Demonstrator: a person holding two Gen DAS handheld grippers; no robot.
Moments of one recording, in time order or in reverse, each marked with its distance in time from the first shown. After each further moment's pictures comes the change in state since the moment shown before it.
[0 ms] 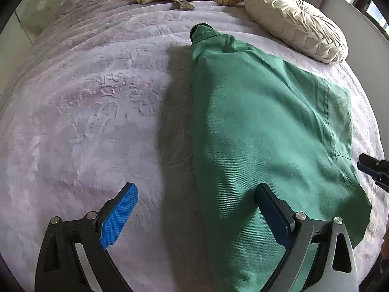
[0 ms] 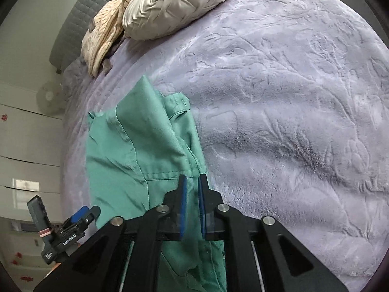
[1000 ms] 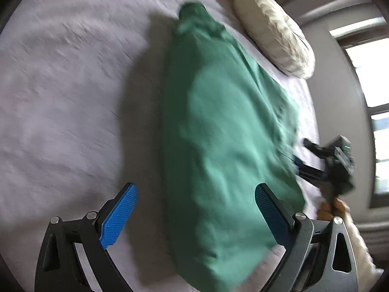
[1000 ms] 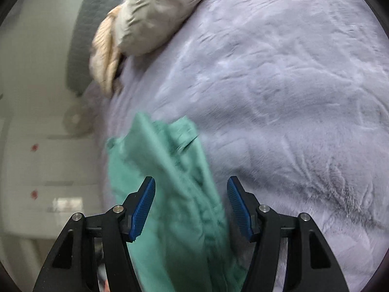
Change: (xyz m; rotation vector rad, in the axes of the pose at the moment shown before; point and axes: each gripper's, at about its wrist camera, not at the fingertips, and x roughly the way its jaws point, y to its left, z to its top) left arm 0.015 0.050 -0.002 -0.173 0.192 -0.527; right arm 0.052 -0.023 0.055 0.131 0.101 0.313
